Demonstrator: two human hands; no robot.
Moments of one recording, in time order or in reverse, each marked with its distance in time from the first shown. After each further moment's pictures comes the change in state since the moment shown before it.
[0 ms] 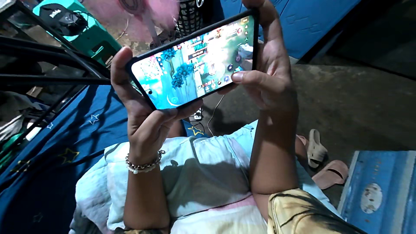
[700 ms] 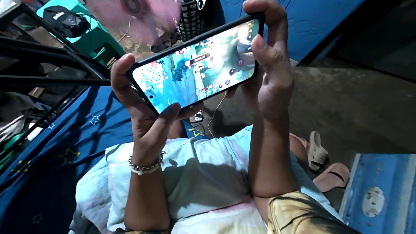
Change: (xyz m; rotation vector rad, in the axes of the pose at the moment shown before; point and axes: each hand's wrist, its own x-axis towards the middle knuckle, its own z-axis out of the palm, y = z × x) left_hand -0.004 -0.002 -0.001 0.231 0.034 0.059; right_hand 0.008 0.003 0.018 -0.133 0.220 -0.120
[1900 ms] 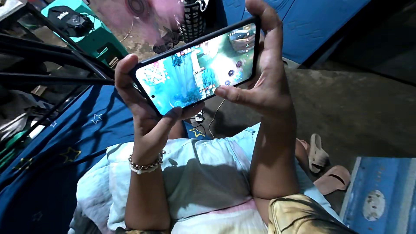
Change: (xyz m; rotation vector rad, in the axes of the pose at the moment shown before) left_hand -0.001 0.001 -0.004 0.006 0.000 0.001; right_hand -0.001 0.001 -0.004 -0.301 -0.145 -0.083
